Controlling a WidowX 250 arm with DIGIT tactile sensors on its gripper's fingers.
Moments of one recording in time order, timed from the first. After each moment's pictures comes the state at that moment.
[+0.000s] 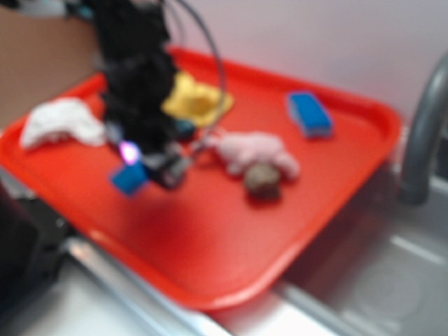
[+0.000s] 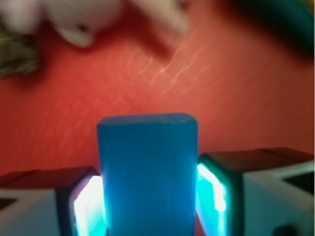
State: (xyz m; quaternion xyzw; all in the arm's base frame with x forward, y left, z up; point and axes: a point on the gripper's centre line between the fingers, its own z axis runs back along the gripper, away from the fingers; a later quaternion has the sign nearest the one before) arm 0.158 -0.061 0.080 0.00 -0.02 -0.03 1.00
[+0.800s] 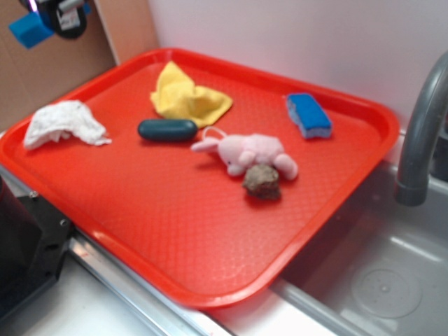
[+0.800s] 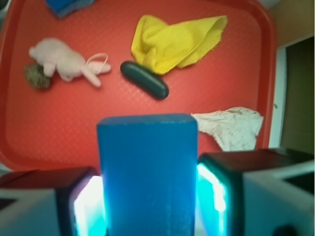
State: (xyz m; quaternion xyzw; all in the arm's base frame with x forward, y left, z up) arm 0.162 0.001 0.192 0.01 0.00 -0.06 1.00
